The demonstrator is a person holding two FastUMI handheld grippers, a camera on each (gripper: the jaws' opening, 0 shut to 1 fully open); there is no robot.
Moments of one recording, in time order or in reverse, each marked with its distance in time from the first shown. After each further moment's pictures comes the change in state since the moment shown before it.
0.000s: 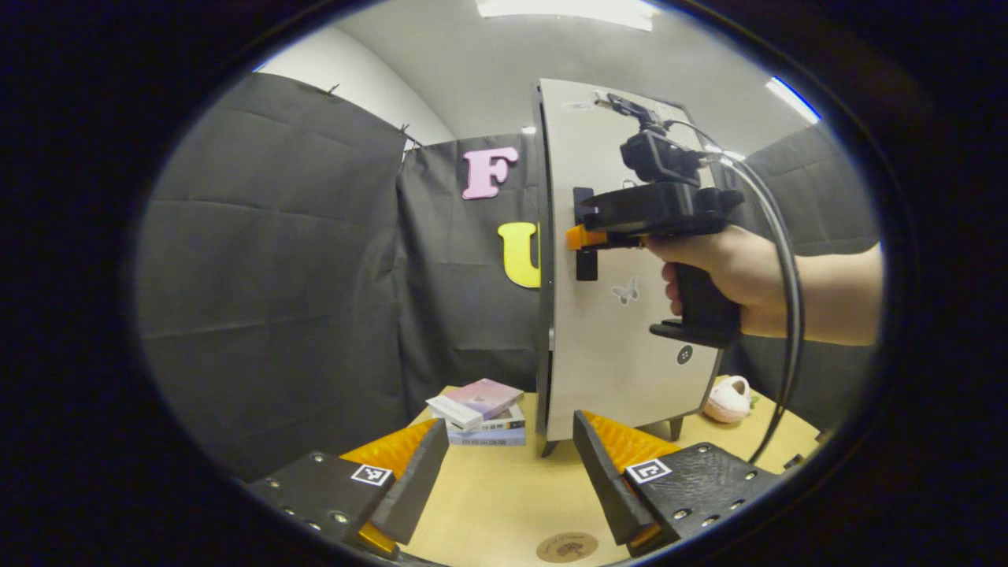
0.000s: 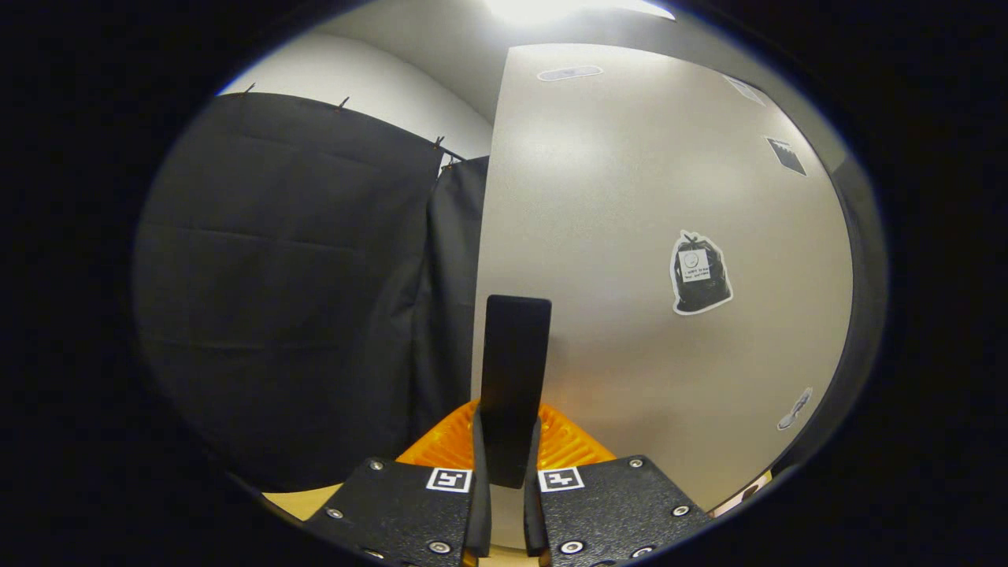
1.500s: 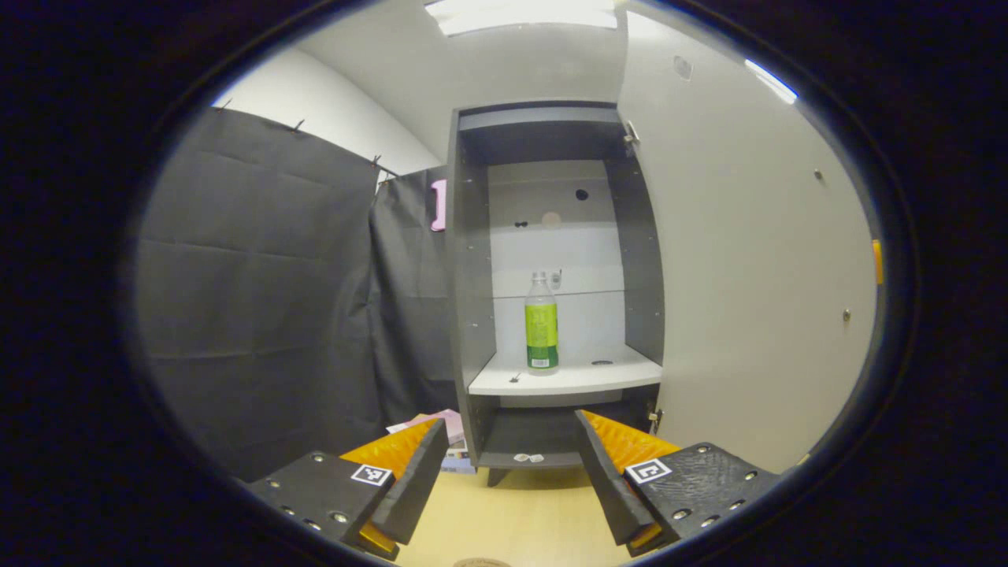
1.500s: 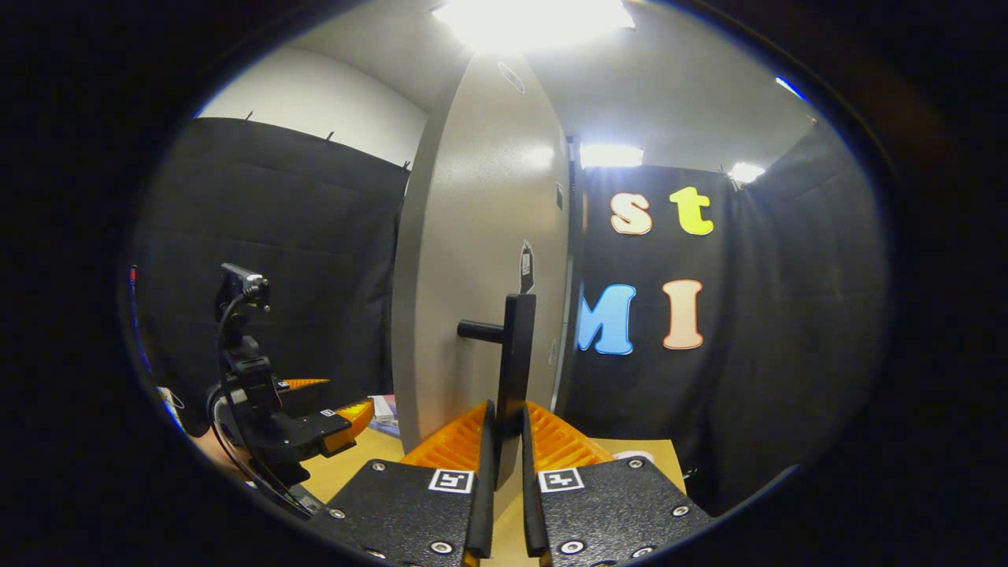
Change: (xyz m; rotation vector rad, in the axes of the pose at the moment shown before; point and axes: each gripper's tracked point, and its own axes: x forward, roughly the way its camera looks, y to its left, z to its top) left arm 0.023 -0.174 0.066 0.072 -0.105 0.012; right arm -0.099 -0.117 -0.003 -0.013 -0.021 -0.159
